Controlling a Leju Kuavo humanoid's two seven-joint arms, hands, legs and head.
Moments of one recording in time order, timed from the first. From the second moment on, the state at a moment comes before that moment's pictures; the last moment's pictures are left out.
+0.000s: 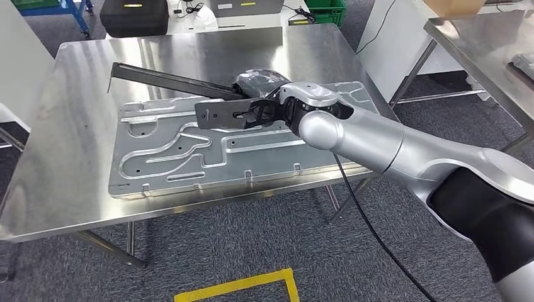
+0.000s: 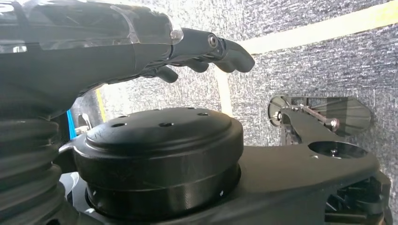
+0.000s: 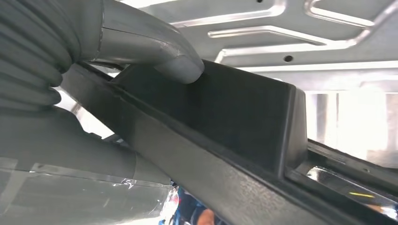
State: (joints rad) left arm -0.12 -0.06 -0.93 -0.20 0.89 0.33 0.16; right arm -1.34 -0.32 1.24 -1.21 0.08 0.21 0.49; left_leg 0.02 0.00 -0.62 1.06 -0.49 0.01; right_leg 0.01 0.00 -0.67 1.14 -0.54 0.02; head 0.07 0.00
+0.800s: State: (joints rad) left arm -0.12 -0.06 -0.93 -0.20 0.89 0.33 0.16; right arm -1.32 -0.32 1.23 -1.20 0.07 0.21 0.50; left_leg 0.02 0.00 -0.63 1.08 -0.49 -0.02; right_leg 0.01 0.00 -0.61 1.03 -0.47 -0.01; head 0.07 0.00
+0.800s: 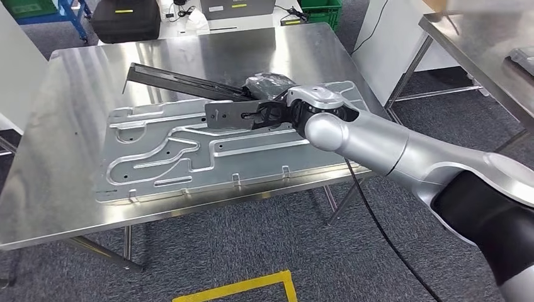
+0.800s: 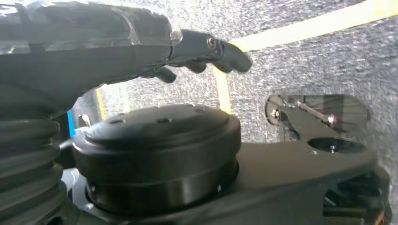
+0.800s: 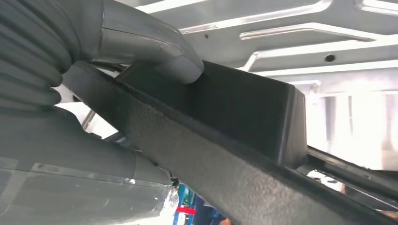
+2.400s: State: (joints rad) left arm -0.12 -0.06 -0.93 -0.20 0.88 0.32 0.16; right arm -1.33 -0.32 1.22 -1.18 0.07 0.21 0.49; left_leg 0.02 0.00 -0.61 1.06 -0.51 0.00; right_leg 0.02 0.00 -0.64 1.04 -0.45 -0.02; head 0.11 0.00
